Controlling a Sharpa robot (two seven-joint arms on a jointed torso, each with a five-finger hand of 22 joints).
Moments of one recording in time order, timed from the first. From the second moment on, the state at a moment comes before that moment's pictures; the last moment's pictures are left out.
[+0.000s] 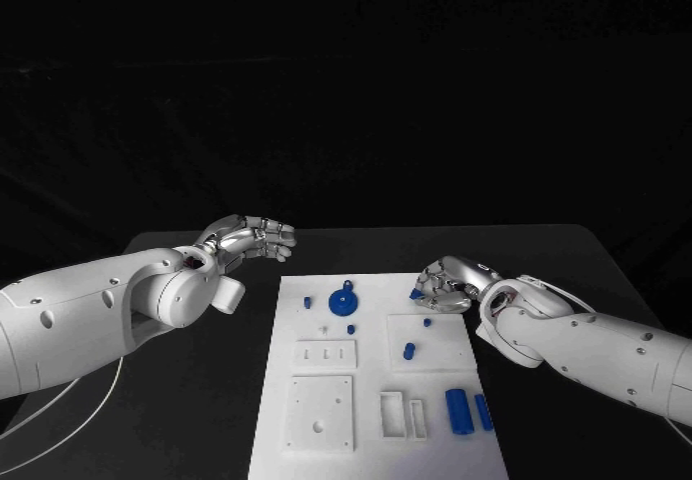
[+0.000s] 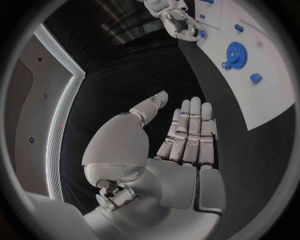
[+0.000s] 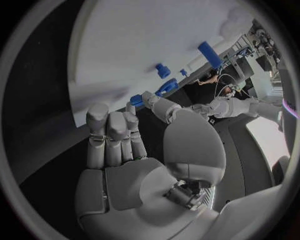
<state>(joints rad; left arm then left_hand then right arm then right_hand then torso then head) 1.36 -0.85 -0.12 1.36 -0.14 -0.20 0.21 1.13 -0.09 0.52 -0.27 0.15 0.68 0.19 0.44 0.34 1.08 0.15 0.16 0.12 0.86 0.12 0.64 0.42 0.05 0.71 0.02 0.46 1.31 1.16 -0.73 -0.02 1.24 -1.31 -0.40 -0.02 1.08 -0.22 0.77 -0.09 0.05 1.00 0.09 0.32 0.54 1.11 -0.01 1.13 1.18 1.31 -0.11 1.17 1.14 0.19 1.27 -0.07 0.99 1.31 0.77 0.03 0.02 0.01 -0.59</state>
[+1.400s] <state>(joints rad) 1.36 -0.85 -0.12 1.47 -0.18 -0.05 -0.03 0.88 -0.09 0.46 -0.06 0.06 0.82 0.15 0.49 0.37 1.23 0.07 0.23 0.19 0.99 0.03 0.79 0.45 0.06 0.83 -0.06 0.59 1.31 1.18 -0.77 0.00 1.42 -0.78 -0.28 0.11 1.02 -0.13 0.63 -0.23 0.20 1.00 0.10 0.29 0.54 1.10 -0.01 1.12 1.19 1.31 -0.11 1.17 1.15 0.19 1.26 -0.08 0.99 1.31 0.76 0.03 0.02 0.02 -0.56</state>
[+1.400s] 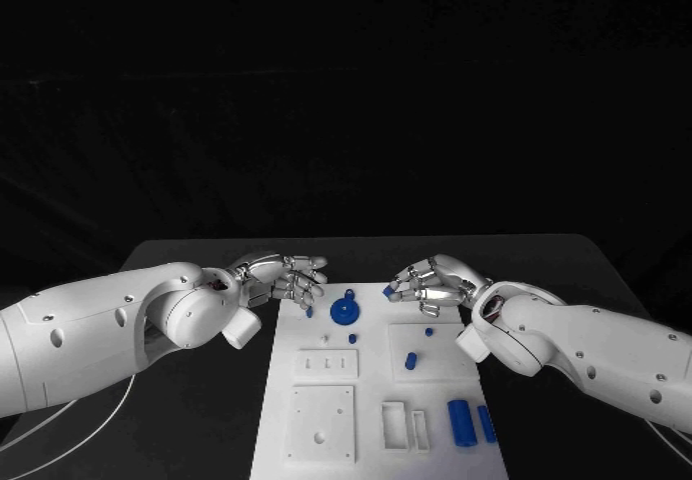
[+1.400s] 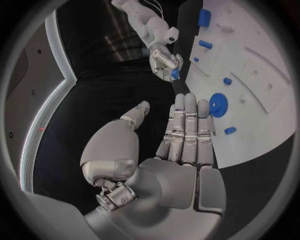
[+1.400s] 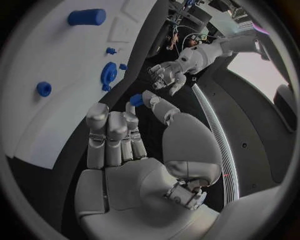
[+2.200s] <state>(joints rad) 1.36 -0.80 -0.12 1.50 -0.24 -0.01 -0.22 0.83 -0.10 0.44 0.00 0.06 0.82 0.16 0.45 0.37 1.23 0.08 0.22 0.21 0.98 0.03 0.80 0.44 0.06 0.82 -0.07 0.60 1.31 1.18 -0.75 0.00 1.50 -0.85 -0.28 0.10 1.02 -0.13 0.63 -0.23 0.20 1.00 0.10 0.29 0.54 1.10 -0.01 1.12 1.19 1.30 -0.11 1.17 1.15 0.19 1.26 -0.07 0.99 1.31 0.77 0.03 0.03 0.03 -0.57</state>
